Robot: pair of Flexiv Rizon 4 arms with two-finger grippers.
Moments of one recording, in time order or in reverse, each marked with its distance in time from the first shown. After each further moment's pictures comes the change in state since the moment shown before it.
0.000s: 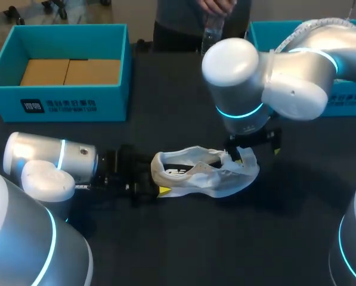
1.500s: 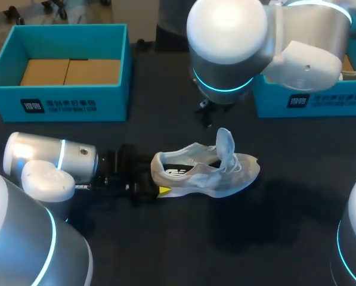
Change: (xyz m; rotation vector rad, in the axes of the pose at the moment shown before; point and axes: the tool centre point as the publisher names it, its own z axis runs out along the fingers) left arm 0.000 0.000 0.000 0.000 0.000 0.000; right arm 0.043 0.045 -0.181 -0.381 0.064 -0.499
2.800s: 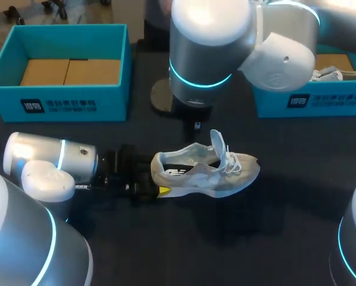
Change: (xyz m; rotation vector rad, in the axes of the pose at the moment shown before) left arm 0.000 0.000 0.000 0.000 0.000 0.000; right arm 0.075 0.016 -0.003 -0.046 0.227 -0.710
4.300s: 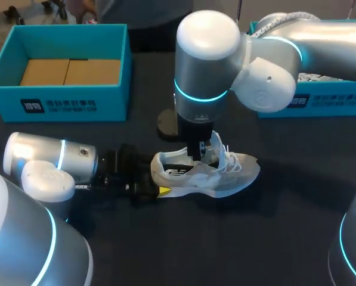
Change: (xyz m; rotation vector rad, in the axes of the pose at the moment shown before) left arm 0.000 0.000 0.000 0.000 0.000 0.000; right arm 0.025 -0.013 0.102 0.012 0.205 -0.166
